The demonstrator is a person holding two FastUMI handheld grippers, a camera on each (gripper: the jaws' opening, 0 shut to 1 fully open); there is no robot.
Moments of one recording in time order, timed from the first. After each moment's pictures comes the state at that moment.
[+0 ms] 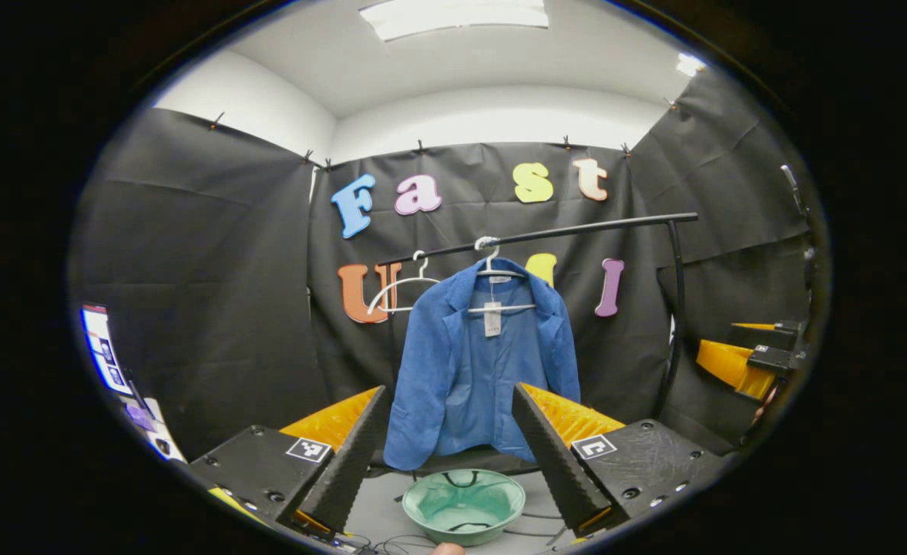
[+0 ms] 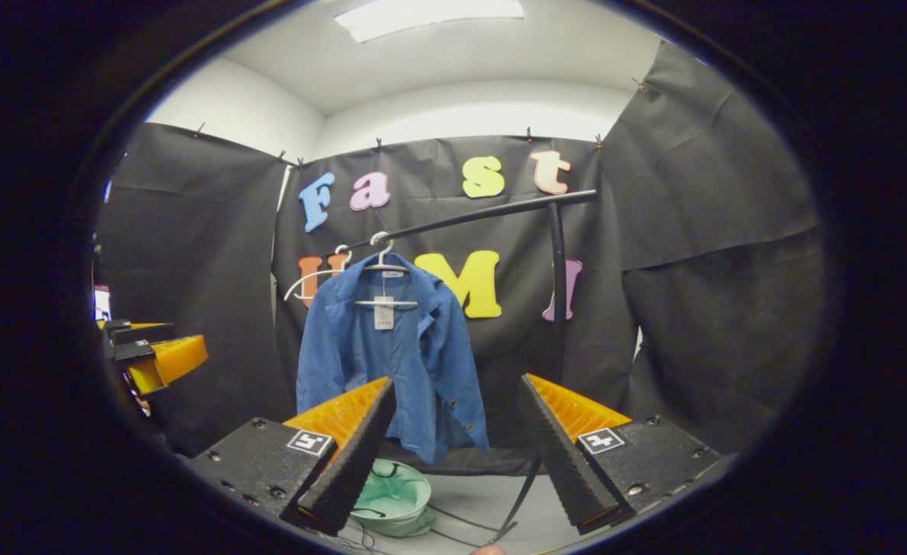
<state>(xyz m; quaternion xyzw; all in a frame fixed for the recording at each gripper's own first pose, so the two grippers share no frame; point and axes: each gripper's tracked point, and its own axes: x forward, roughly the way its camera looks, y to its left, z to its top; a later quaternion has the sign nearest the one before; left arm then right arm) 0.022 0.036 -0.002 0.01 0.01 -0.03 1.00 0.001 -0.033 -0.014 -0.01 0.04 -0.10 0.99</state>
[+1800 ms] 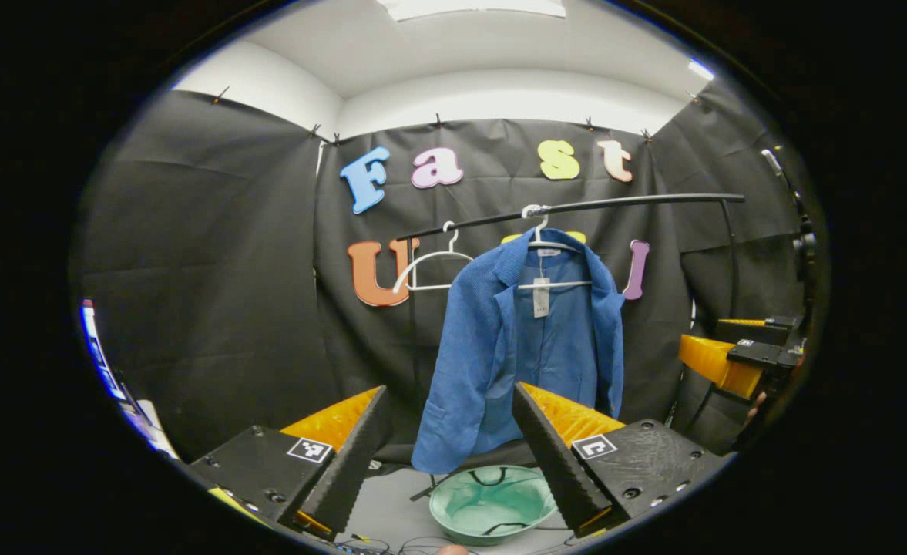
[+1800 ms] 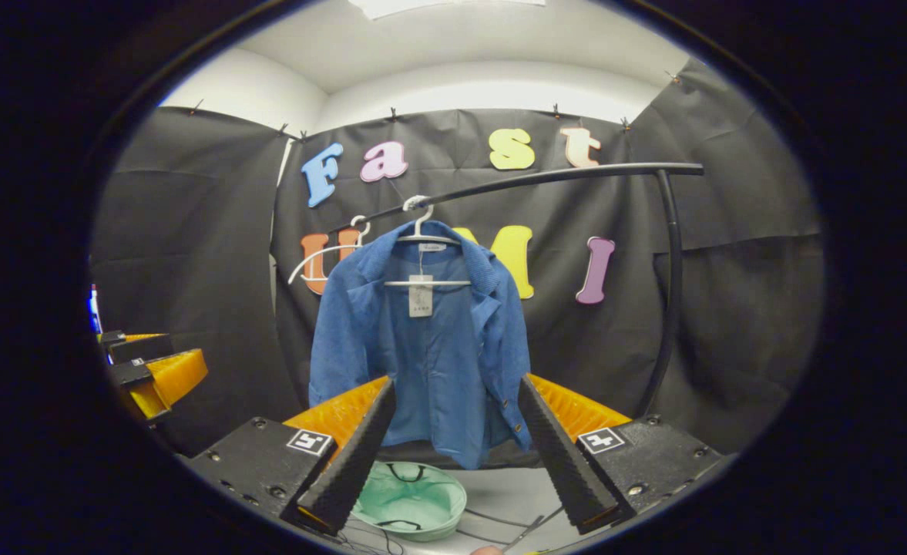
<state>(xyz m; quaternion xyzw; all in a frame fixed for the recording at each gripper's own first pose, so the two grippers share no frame) 0.110 0.119 -0.039 0.00 0.04 -0.03 1.00 0.128 0.049 -0.050 -0.01 0.08 -0.11 0.99</state>
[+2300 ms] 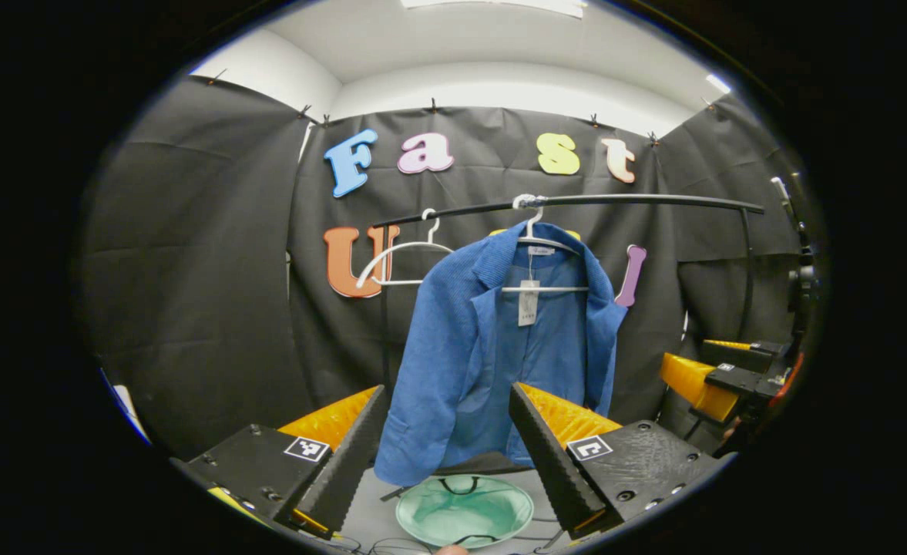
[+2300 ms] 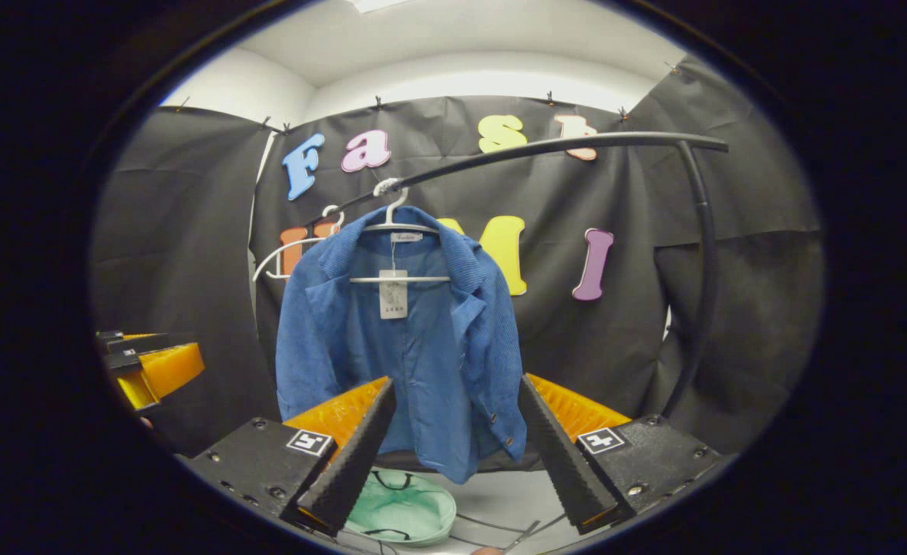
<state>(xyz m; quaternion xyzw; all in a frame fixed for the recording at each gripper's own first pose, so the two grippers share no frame) 0.186 0.073 -0.037 -0.02 0.05 -0.04 1.00 0.209 0.001 -0.067 0.00 0.09 -0.11 0.99</state>
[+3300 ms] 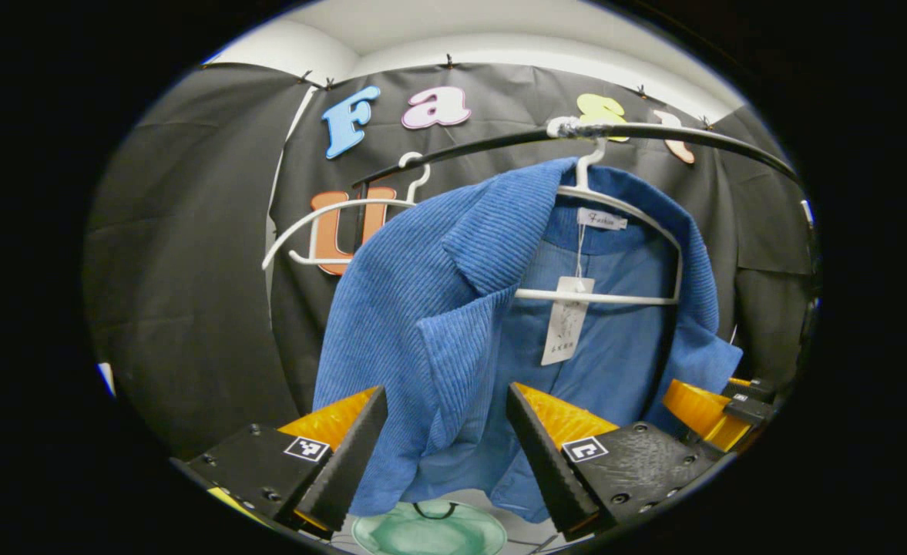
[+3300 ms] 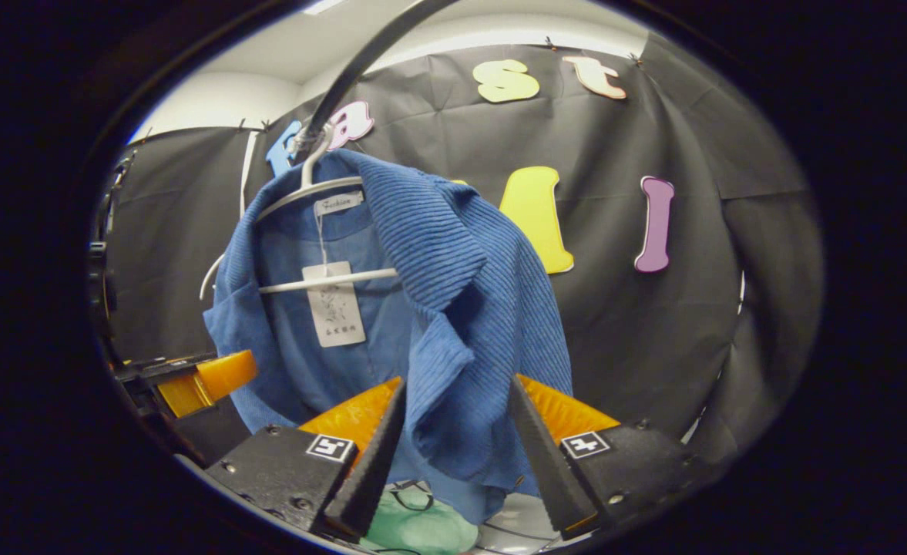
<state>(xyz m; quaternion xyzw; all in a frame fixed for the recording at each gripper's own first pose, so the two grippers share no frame) 0.388 0.022 -0.070 -0.05 0.11 0.01 0.99 0.397 -0.070 -0.097 0.06 0.14 -0.04 0.99</state>
